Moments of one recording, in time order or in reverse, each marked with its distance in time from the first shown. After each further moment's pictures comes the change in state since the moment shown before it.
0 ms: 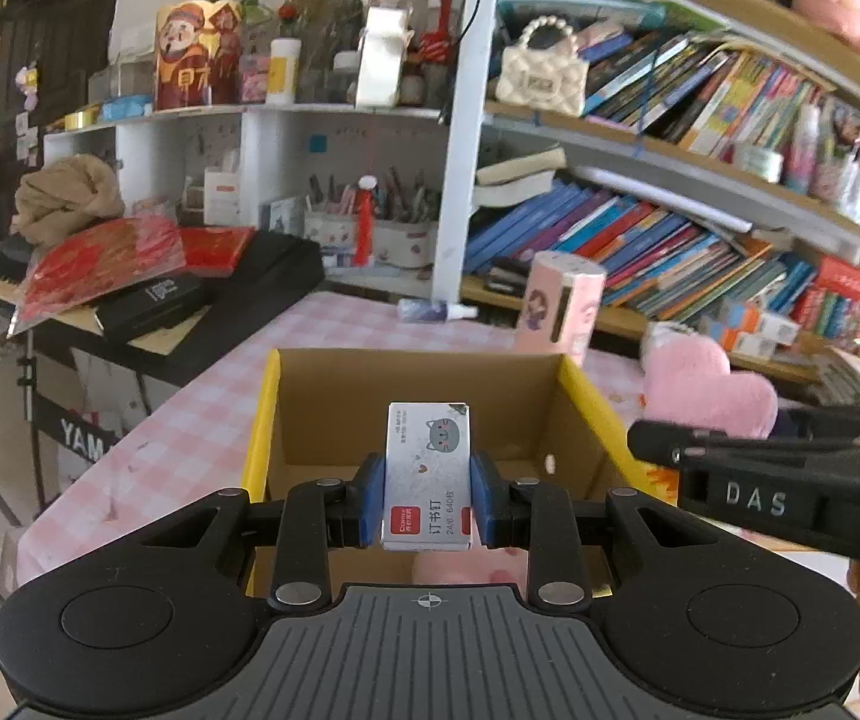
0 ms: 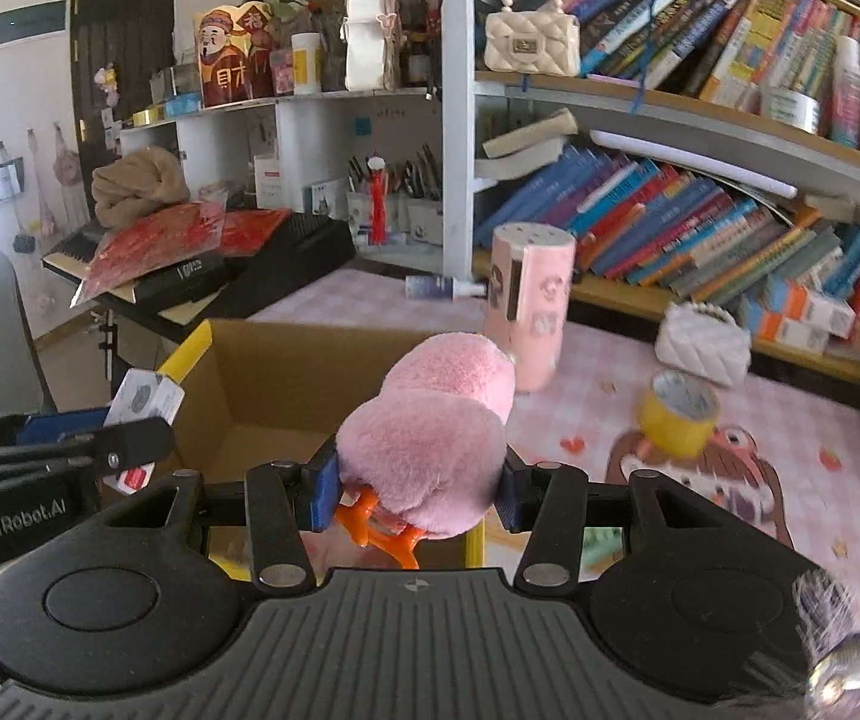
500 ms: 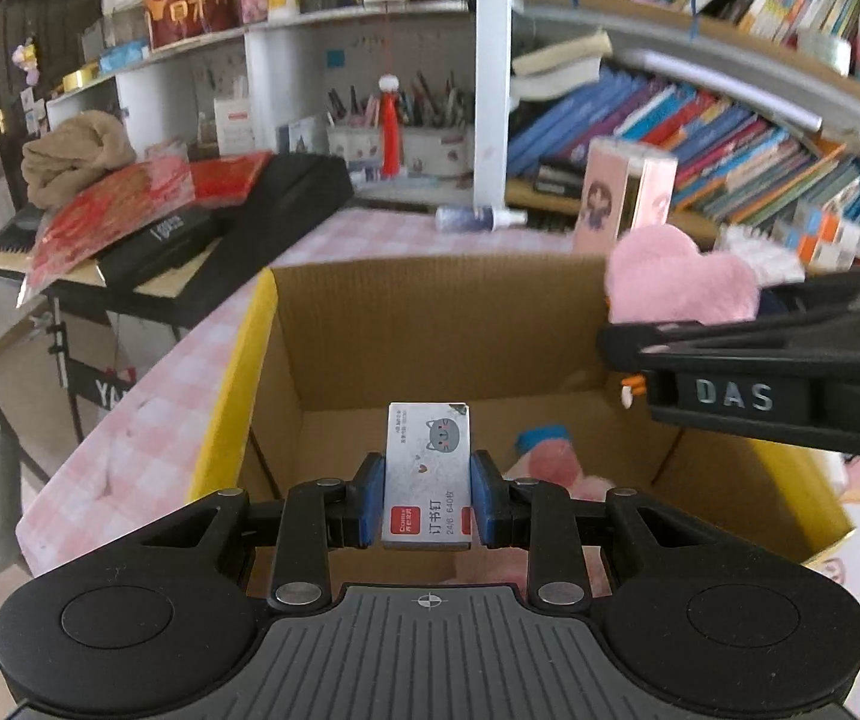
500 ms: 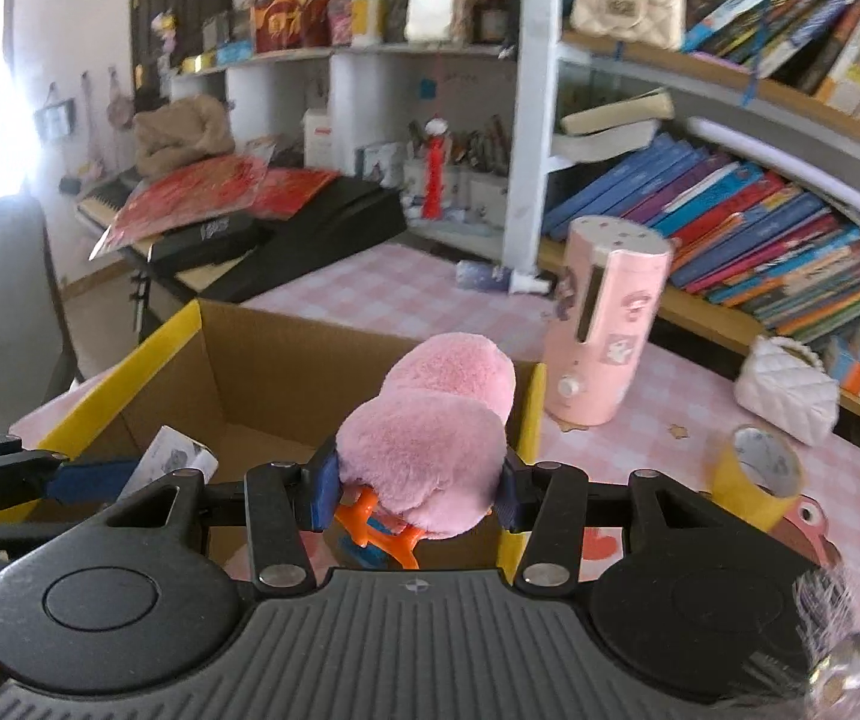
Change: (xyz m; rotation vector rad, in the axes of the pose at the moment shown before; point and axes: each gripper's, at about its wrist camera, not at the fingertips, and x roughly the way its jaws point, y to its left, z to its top) left arm 0.074 -0.007 -0.010 0.063 0.182 0.117; right arm 0.091 -0.003 0.019 -0.130 0.090 0.124
